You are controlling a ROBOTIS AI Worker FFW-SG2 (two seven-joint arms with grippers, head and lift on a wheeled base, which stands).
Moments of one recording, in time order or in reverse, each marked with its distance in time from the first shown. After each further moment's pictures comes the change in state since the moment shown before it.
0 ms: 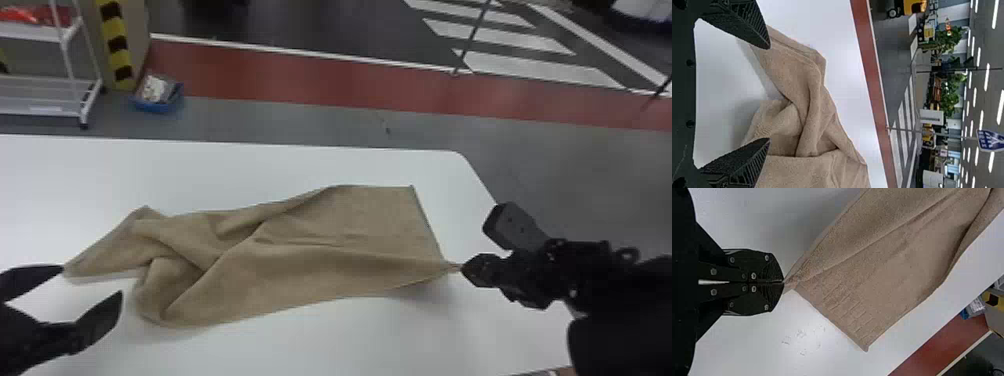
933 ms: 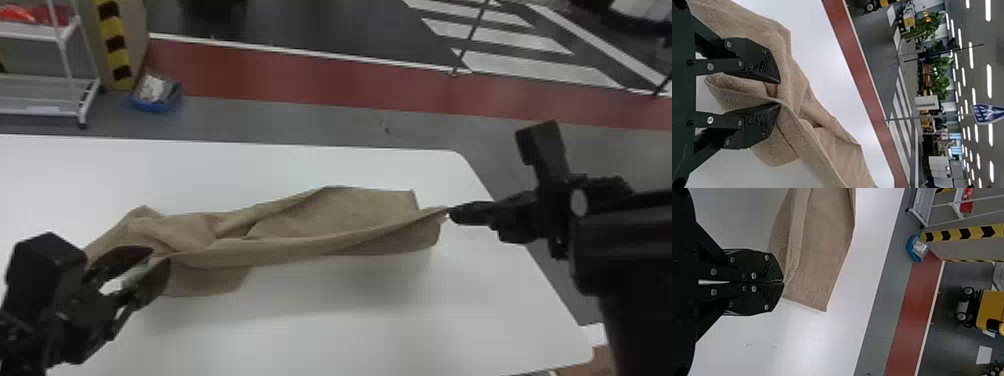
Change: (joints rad) left arm -0.066 -0.026 -0.210 0.000 -0.217 -0.040 0.077; right arm -0.343 0.109 -0.013 -0.002 -0.283 0.483 -0.107
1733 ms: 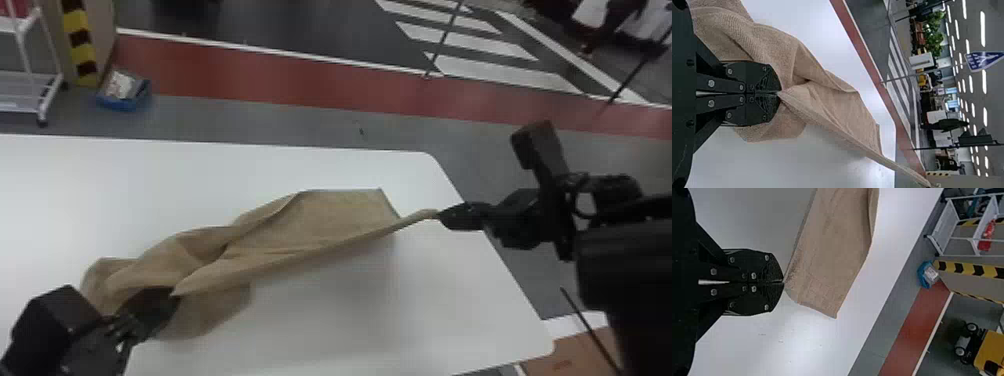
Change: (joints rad) left arm 0.069 0.070 -0.134 -0.055 -0.078 -0.074 -0.046; right arm 0.102 -0.118 -0.064 -0.120 0.038 -0.042 0.174
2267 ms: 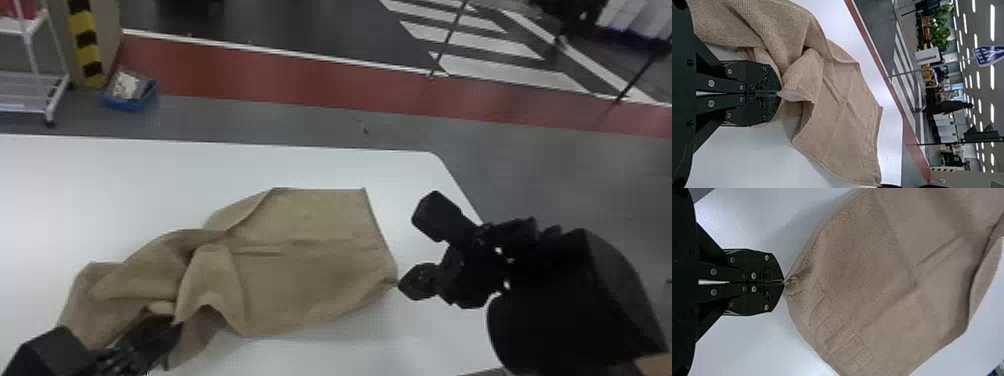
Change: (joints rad) left arm 0.109 0.037 0.009 -0.044 0.009 -0.043 0.011; right arm 0.086 -0.057 0.356 0.027 0.364 -0.121 0.196
